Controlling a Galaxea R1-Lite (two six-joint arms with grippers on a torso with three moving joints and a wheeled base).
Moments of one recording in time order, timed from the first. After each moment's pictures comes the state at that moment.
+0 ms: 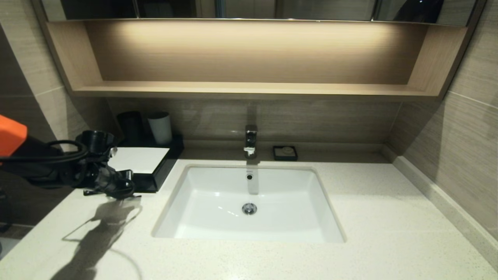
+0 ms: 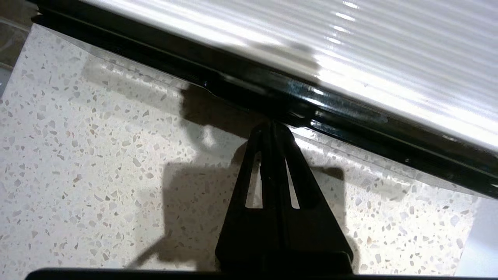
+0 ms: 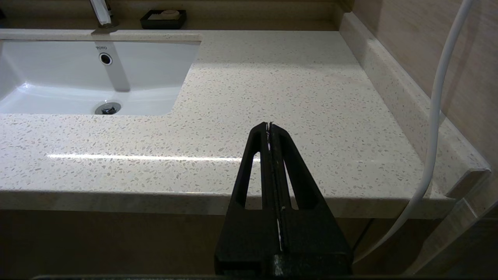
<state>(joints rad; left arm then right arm) 0.09 2.04 -1.13 -0.11 0.15 -0.13 0.00 0.00 0.00 0.00 0.00 0.00</state>
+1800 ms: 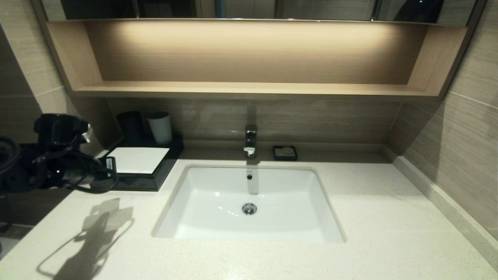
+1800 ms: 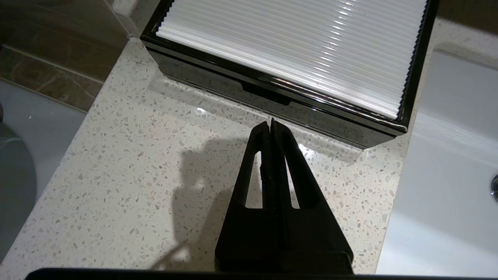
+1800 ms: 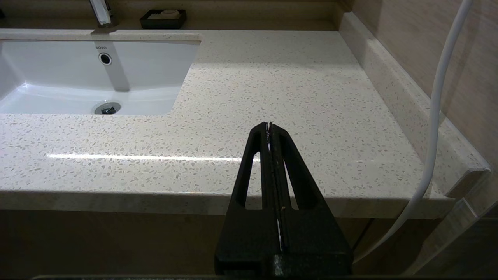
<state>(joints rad) 0.09 1.76 -0.97 -0.17 0.16 -0.12 0.00 0.00 0.00 0.00 0.00 0.00</state>
